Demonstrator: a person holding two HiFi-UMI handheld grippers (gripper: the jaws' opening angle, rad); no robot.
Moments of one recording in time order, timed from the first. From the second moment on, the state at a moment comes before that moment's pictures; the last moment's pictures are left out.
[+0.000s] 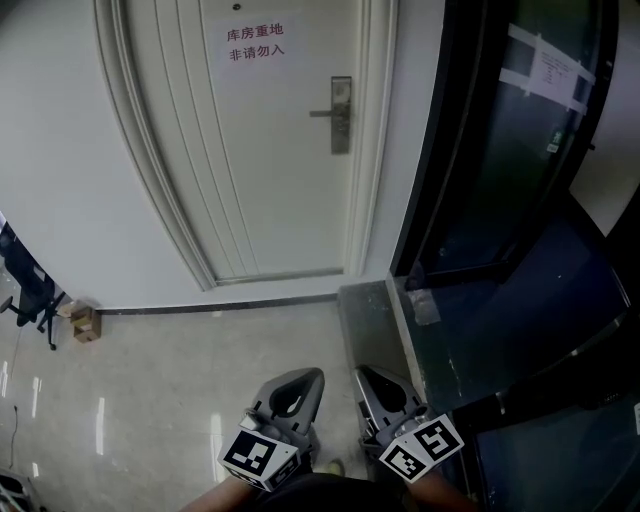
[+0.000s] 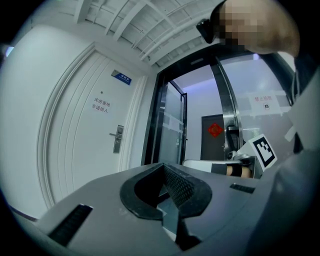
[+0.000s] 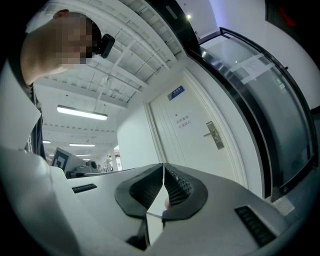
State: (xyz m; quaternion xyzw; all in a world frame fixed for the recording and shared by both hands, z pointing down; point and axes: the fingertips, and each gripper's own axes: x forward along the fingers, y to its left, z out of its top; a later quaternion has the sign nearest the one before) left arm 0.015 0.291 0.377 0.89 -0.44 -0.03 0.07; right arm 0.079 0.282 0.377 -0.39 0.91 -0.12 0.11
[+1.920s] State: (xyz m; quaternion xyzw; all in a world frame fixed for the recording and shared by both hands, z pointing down) left arm -0.024 -0.117 0.379 0.91 -0.41 -0.04 0.07; right arm 0.042 -0.148 0.368 -0.45 0.89 -0.06 0.07
